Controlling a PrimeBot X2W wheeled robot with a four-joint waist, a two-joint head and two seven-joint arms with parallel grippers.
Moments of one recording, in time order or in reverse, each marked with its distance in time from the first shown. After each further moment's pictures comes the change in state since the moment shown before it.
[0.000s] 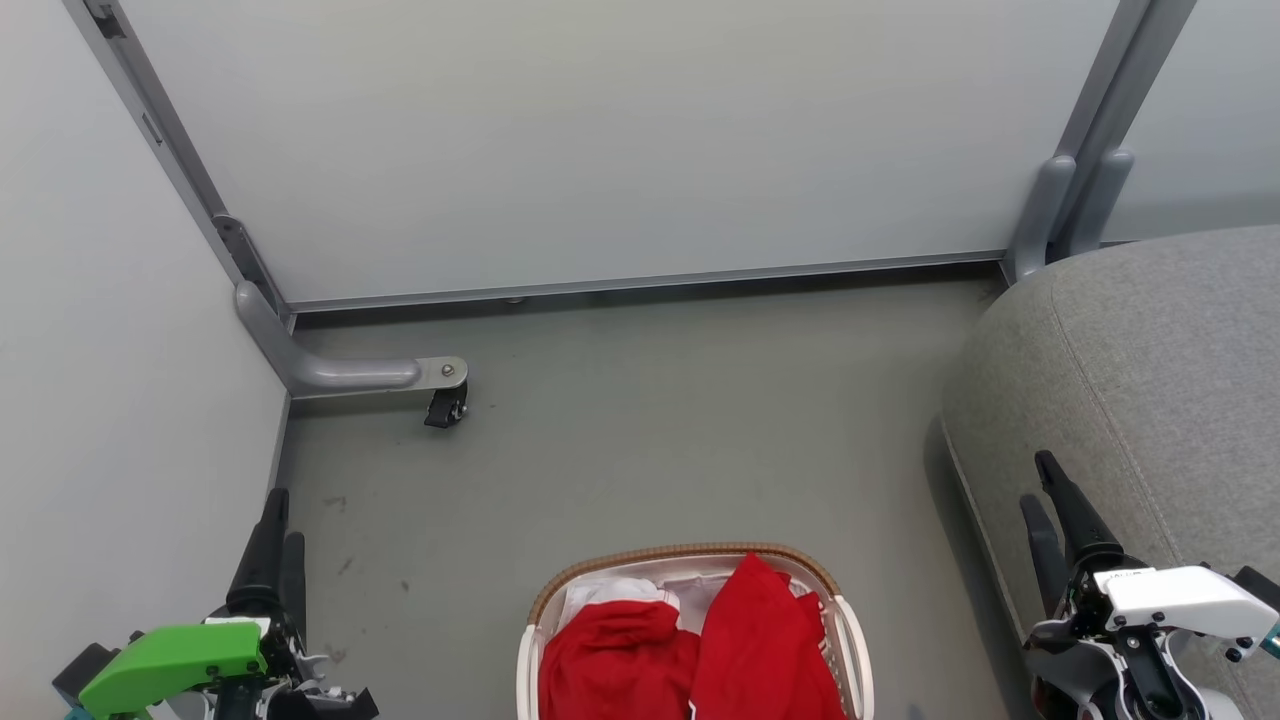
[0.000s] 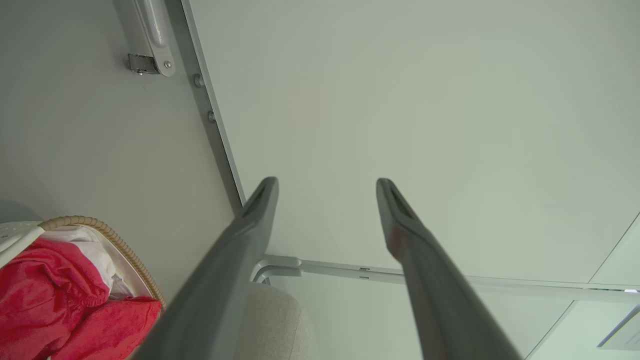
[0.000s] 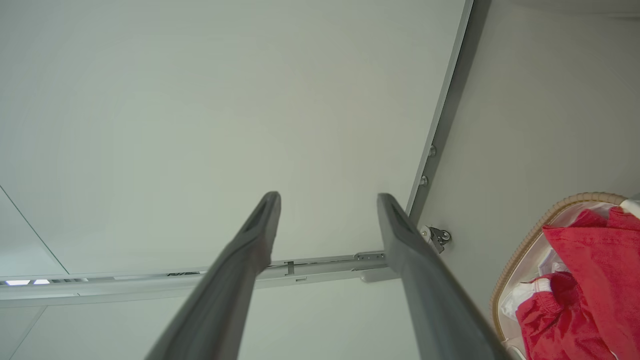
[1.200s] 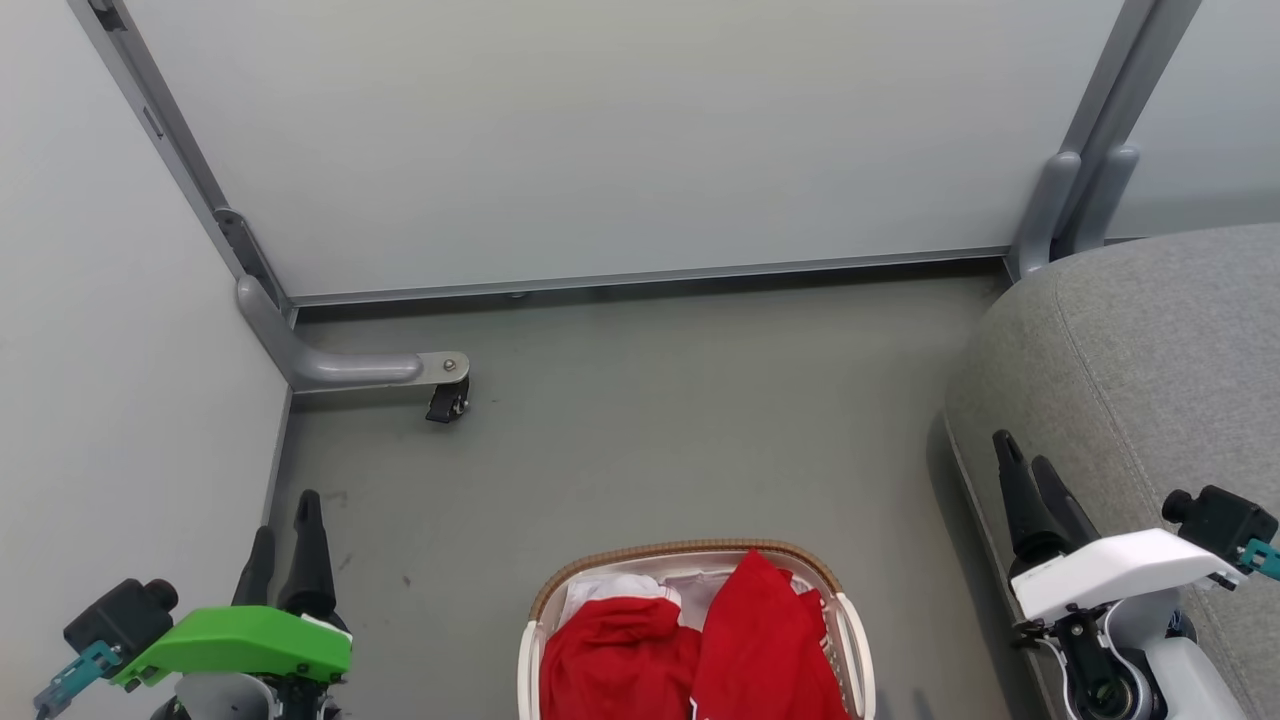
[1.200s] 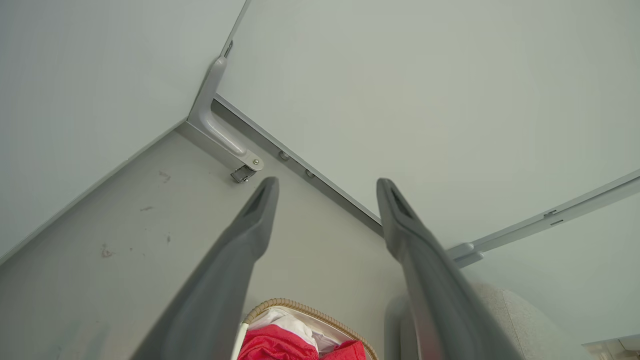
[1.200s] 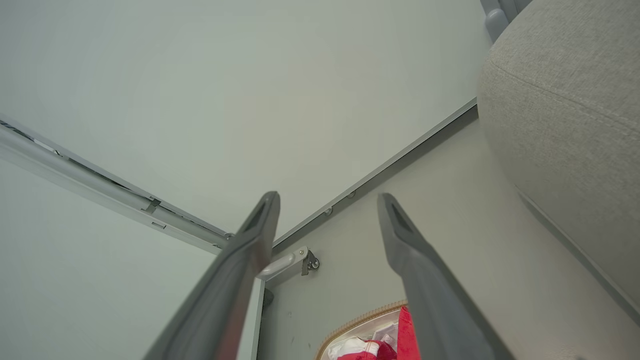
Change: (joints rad) left arm -0.012 0.040 -0.081 0.038 0.741 0.014 -0.149; right arm -0.042 -0.053 0.100 0.007 -0.696 0.000 -0.152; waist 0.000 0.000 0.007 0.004
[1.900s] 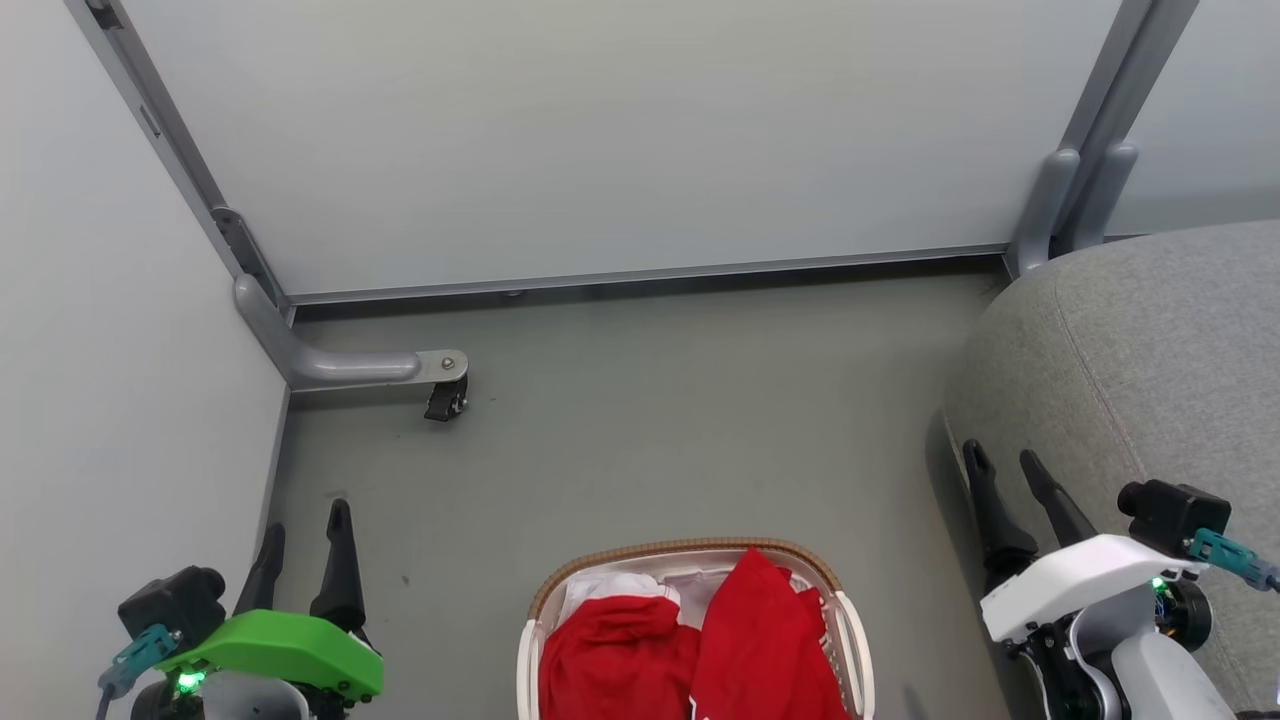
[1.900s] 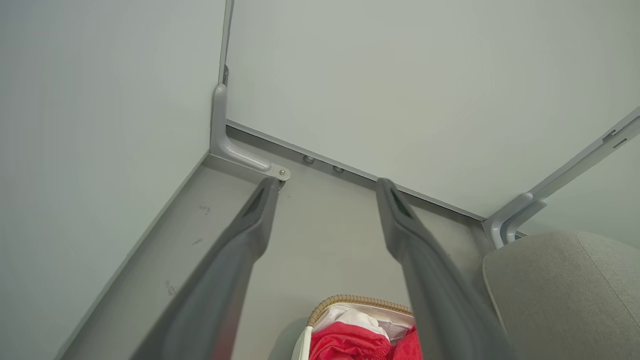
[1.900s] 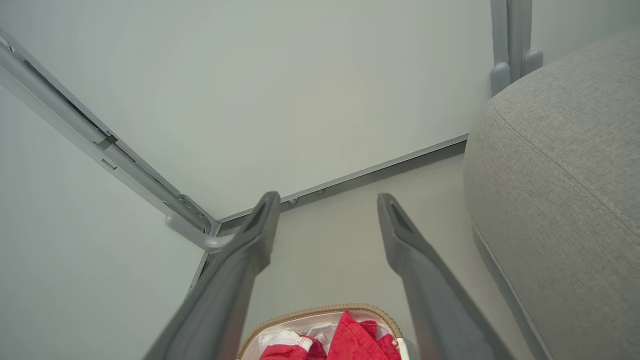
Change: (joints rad) left arm -0.001 0.034 -0.077 0.033 0.261 0.016 -0.064; right arm -0.010 -0.012 0.048 0.031 -0.299 0.000 -0.064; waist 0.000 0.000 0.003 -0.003
